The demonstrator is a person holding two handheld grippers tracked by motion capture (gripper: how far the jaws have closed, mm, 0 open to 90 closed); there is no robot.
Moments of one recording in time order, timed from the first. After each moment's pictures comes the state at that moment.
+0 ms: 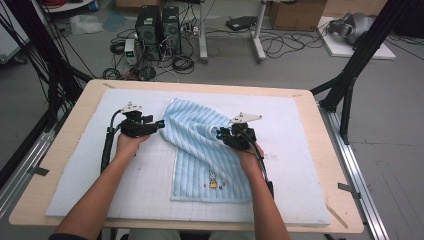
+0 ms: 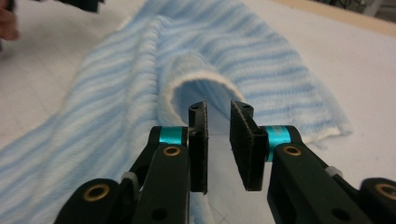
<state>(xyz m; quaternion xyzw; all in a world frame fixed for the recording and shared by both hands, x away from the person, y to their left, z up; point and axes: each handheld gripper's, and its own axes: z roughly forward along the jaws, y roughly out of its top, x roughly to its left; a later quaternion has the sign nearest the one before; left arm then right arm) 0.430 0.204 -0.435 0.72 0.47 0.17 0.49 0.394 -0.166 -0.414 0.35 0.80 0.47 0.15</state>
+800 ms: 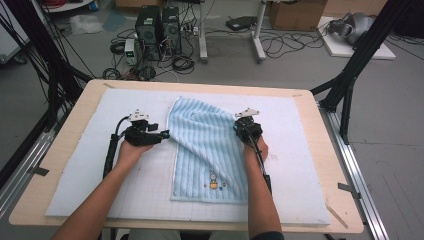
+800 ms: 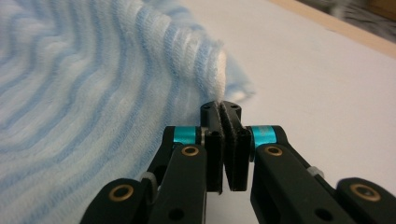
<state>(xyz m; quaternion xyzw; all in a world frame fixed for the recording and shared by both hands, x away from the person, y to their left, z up) 0.402 0.182 -0.441 0.76 0.43 0.15 0.47 0.432 -0.184 -0.438 0.47 0.77 0.30 0.31</state>
